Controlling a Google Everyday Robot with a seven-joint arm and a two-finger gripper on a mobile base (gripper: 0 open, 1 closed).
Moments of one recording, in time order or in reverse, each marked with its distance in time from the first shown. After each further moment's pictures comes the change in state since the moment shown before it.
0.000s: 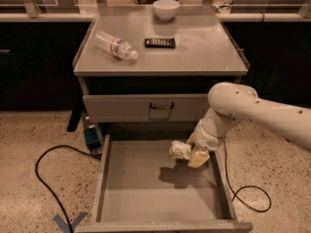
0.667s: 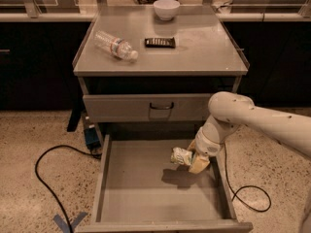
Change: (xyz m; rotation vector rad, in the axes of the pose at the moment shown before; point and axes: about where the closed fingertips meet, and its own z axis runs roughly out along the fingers) arm 0.018 -0.008 0.040 -0.059 -0.020 0.009
